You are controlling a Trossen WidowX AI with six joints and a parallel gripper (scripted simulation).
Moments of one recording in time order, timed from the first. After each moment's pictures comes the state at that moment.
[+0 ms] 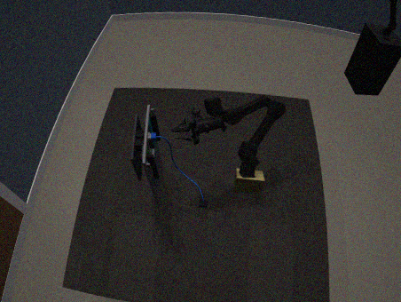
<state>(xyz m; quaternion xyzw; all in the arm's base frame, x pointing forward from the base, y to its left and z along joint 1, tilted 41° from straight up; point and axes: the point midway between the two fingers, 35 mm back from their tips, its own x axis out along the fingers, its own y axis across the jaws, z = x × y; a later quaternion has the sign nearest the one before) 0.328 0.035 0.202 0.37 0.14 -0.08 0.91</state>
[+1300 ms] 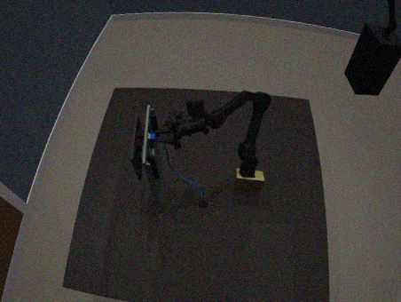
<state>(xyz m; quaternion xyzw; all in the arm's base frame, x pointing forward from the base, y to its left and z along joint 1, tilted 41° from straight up) 0.406 0.057 0.194 0.43 0.14 -0.03 0.89</state>
